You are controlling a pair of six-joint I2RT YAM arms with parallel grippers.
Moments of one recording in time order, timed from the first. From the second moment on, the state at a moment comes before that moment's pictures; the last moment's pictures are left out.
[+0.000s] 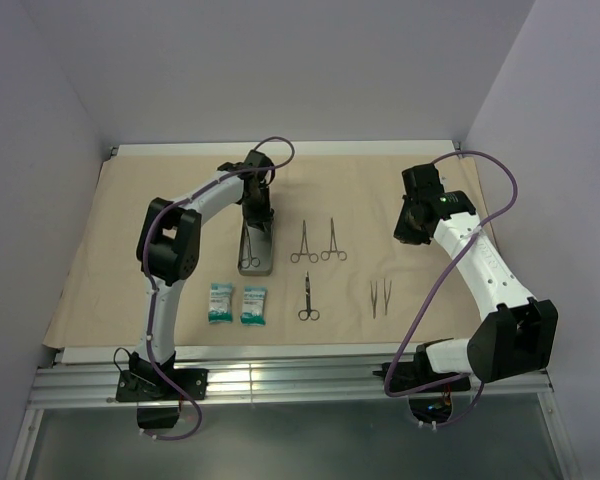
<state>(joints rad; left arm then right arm) -0.45 2.22 1.78 -0.78 0.07 -0.51 0.18 1.32 1.18 -0.95 0.20 0.52</state>
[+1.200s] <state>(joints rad) -0.47 2.23 1.81 -0.82 0.02 -0.52 0.18 1.33 1.19 -0.95 0.20 0.51</state>
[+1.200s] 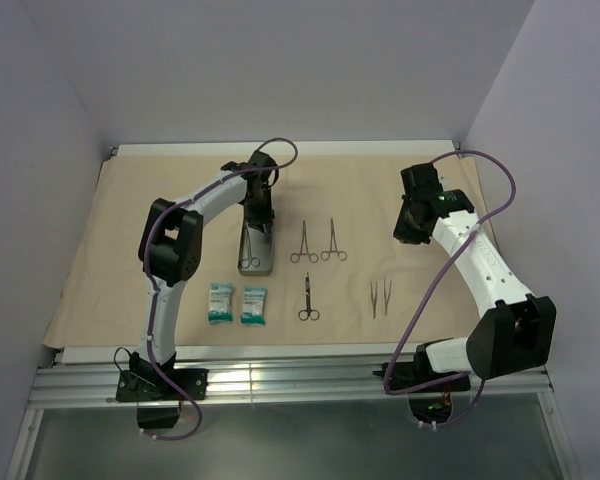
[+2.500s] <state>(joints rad) -0.47 2.19 1.81 -0.81 0.01 -0.51 0.19 1.33 1.21 -0.96 0.21 0.51</state>
